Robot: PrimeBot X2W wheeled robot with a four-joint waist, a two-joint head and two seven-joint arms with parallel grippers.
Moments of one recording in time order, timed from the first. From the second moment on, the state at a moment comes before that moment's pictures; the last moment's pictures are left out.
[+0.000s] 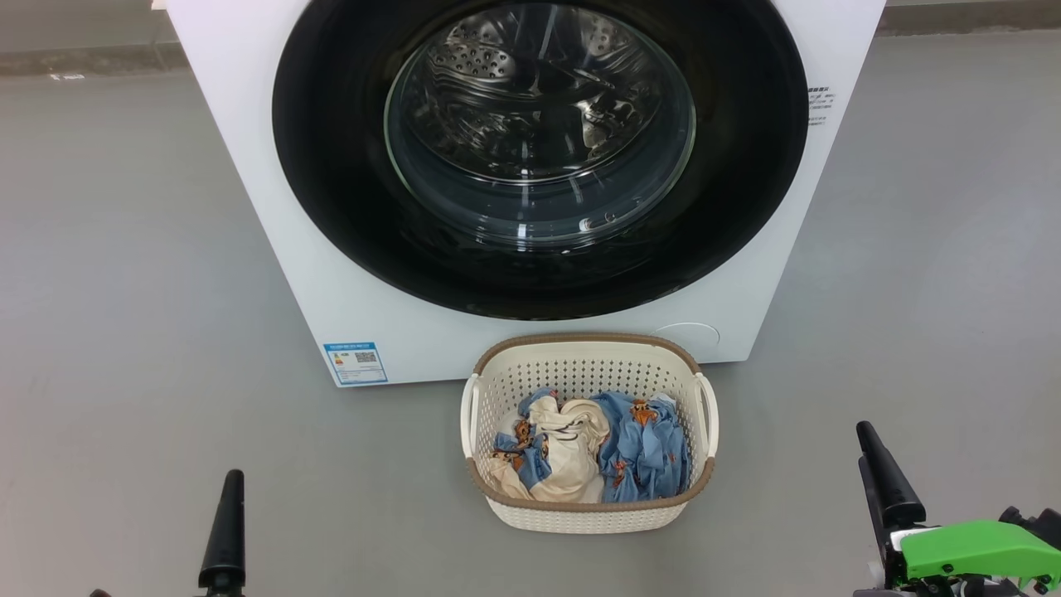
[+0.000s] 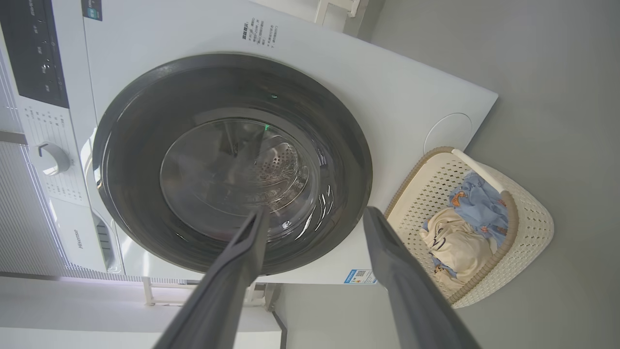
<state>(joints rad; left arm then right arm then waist) -0.01 0.08 -0.03 0.24 -1.44 -0.10 -0.04 -0.02 -0.15 0.10 0.29 1.53 0.12 -0.10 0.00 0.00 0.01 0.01</state>
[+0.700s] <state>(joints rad) -0.01 0.08 -0.02 0.21 -1.10 -0.11 -0.08 -0.02 -0.15 0.10 0.27 1.16 0.12 -0.14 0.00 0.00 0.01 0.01</state>
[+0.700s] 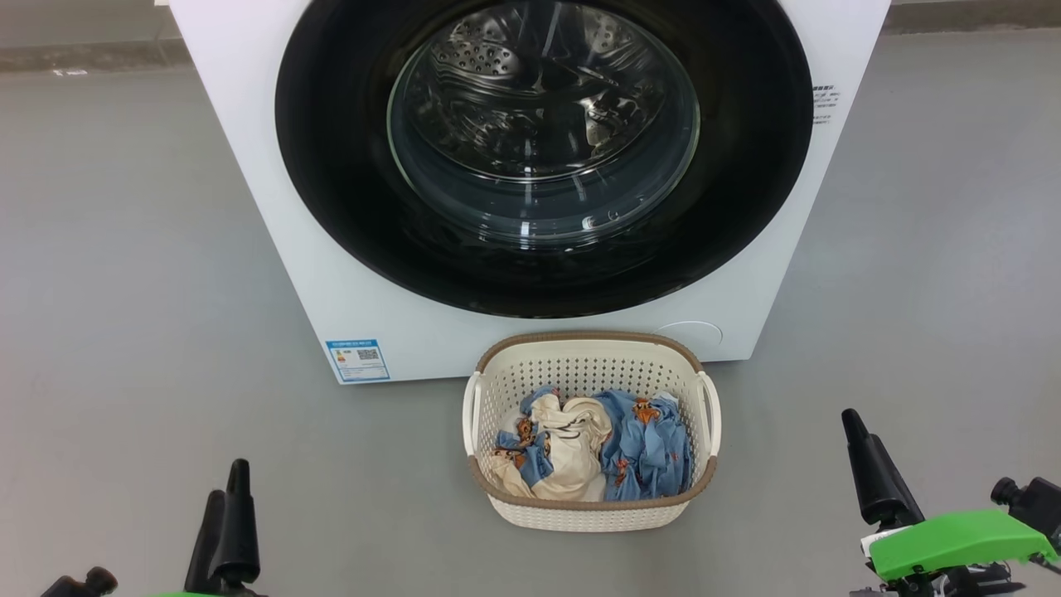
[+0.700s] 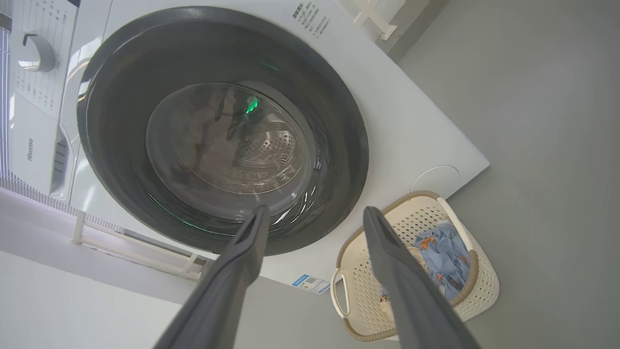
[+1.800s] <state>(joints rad) -0.01 0.08 0.00 0.19 -0.70 -0.11 -0.16 -0.03 -0.14 0.10 0.26 0.72 0.12 -0.19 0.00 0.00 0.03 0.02</state>
